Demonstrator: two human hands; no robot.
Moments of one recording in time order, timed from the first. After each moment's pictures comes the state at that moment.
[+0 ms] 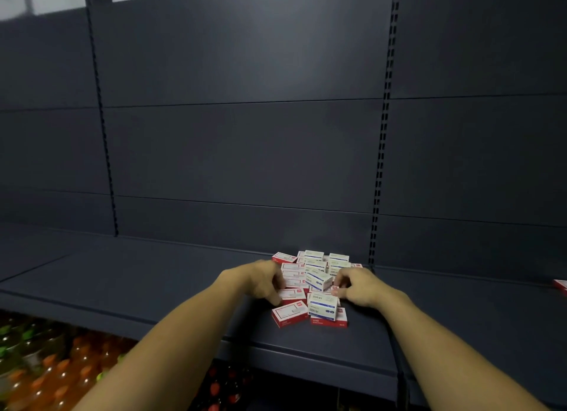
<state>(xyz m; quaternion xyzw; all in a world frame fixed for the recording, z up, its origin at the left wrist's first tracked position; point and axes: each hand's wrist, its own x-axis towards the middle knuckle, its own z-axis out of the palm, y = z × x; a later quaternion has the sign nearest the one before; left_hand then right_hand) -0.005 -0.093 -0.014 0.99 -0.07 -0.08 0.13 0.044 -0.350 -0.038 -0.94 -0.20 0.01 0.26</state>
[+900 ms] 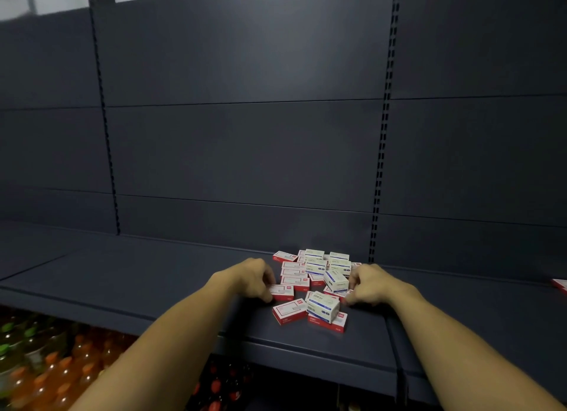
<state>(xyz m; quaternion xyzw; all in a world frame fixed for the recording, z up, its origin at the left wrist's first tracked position) -0.014 -0.075 -0.019 0.99 -0.04 -0.05 0.13 0.031 -0.365 -0.021 -0.96 -0.15 0.05 0.21</state>
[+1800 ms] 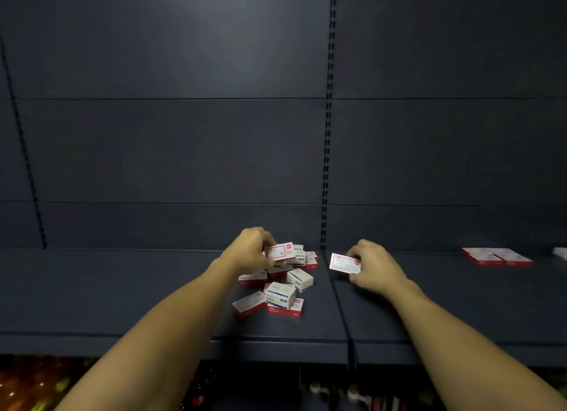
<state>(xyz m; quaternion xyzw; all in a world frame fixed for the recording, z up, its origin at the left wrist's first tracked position) 0.006 -0.156 0.008 0.96 -0.16 0.18 0.15 -0.007 -0.459 -0.020 -0.96 -0.13 -0.20 0.16</state>
